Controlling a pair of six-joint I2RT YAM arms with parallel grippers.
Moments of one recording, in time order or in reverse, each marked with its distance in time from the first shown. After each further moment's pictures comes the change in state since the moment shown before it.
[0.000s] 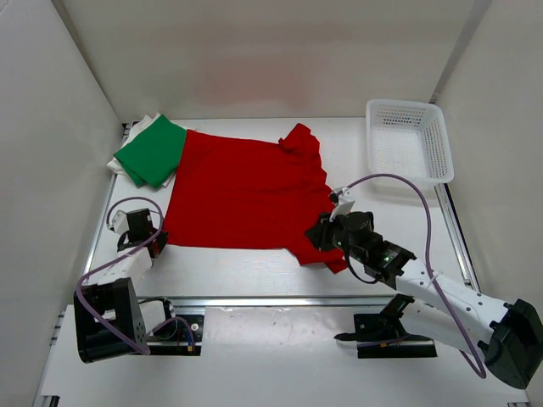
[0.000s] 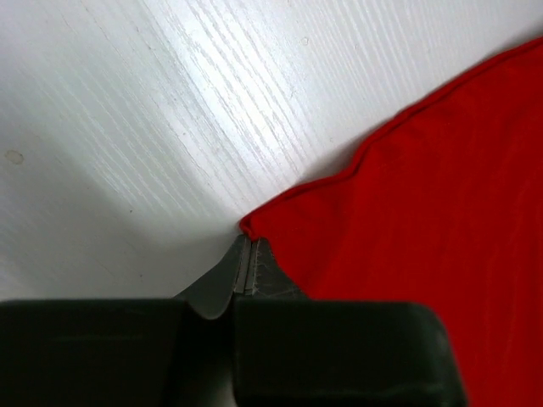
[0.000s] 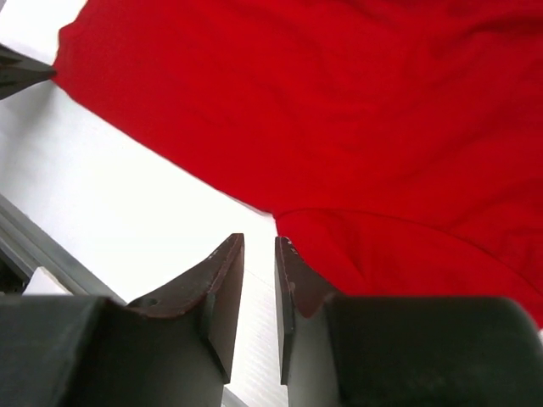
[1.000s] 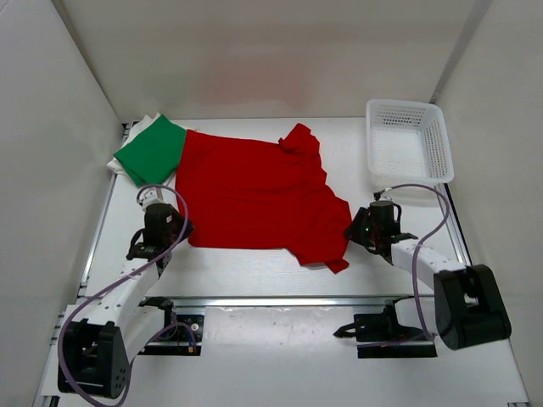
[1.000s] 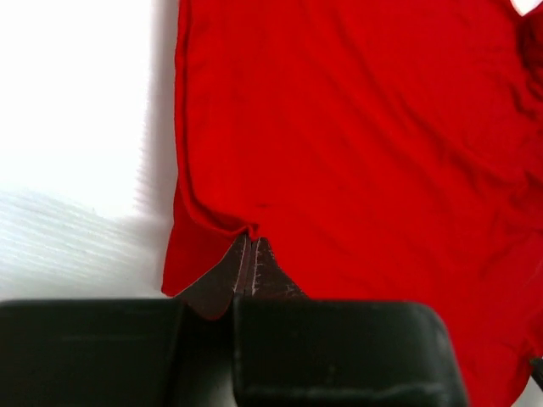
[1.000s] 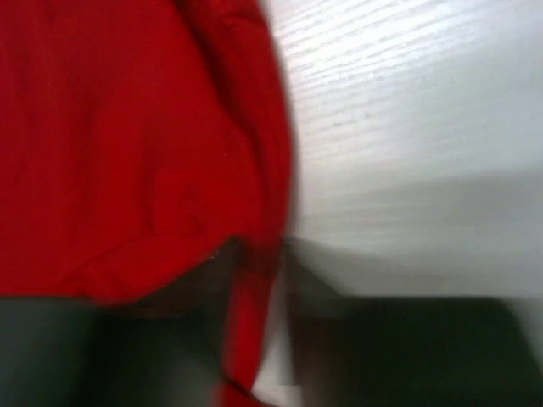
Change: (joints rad) left arm -0.324 -0.241 0.035 -0.005 0.090 0.164; right arm -0.579 0.300 -0.107 0.037 -0.103 0.146
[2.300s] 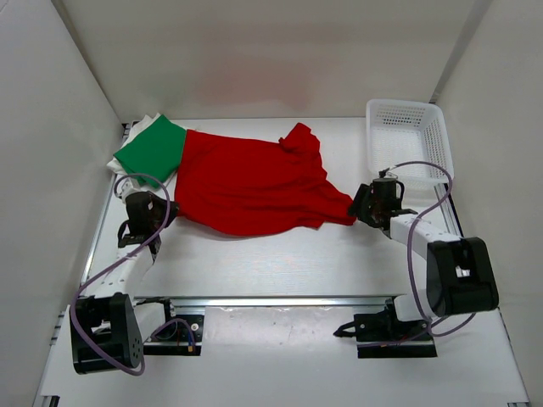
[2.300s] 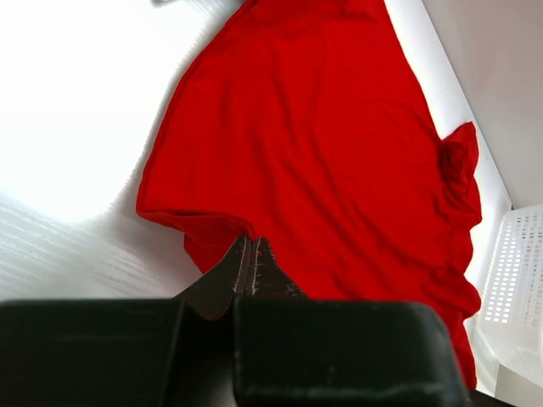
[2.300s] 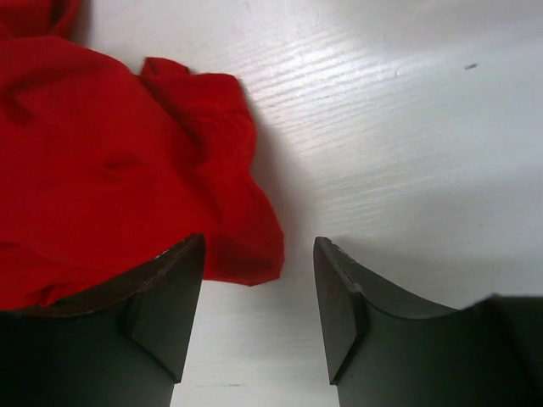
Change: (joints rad) left arm 0.224 0.161 0.053 0.211 0.137 -0.108; right arm -0.062 0.190 0.244 -0.044 0.074 -0.078
